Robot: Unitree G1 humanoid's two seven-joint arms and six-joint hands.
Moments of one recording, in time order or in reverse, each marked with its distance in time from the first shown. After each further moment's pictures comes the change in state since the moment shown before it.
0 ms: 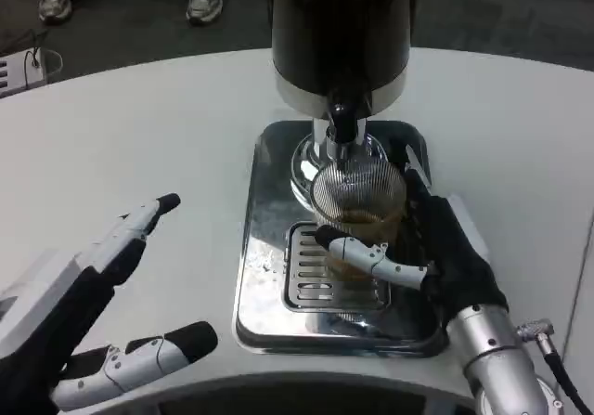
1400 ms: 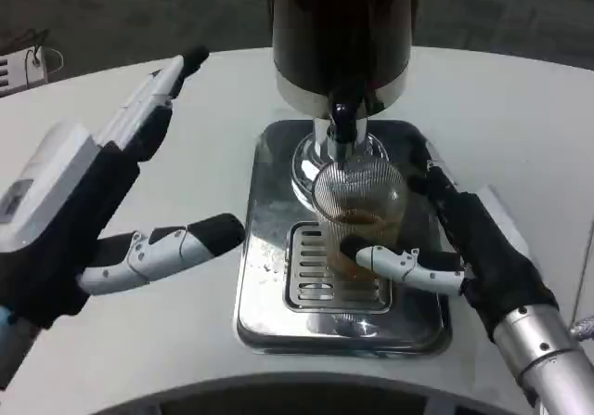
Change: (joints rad) left arm -0.334 -0.010 -0.049 0.160 -0.024 -0.150 0.086; right arm 0.118 -0.111 -0.008 -0.351 -0.043 0.227 0.145
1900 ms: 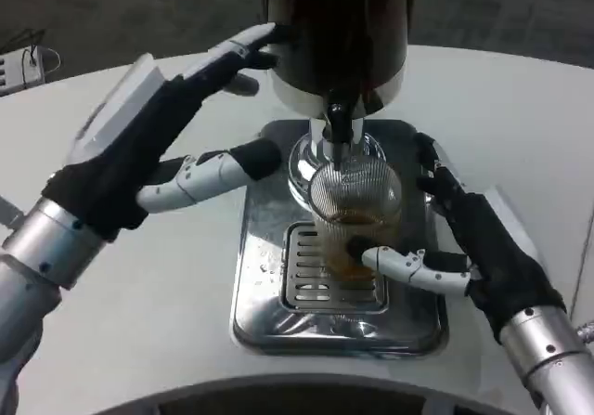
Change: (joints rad) left arm -0.381 -0.003 -0.145 0.408 -0.145 -0.160 -0.093; right arm 0.015 -0.001 -0.006 -0.035 -0.018 0.026 0.001
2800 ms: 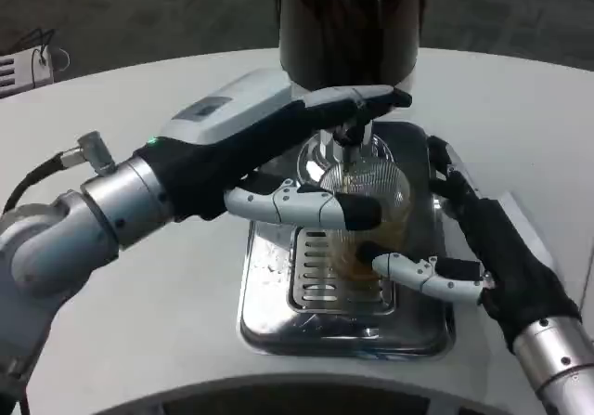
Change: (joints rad) left arm -0.216 0.099 -0.221 0.047 0.088 0.054 -0.188; right arm 0.050 -0.002 -0.013 -0.068 -0.013 0.000 0.006
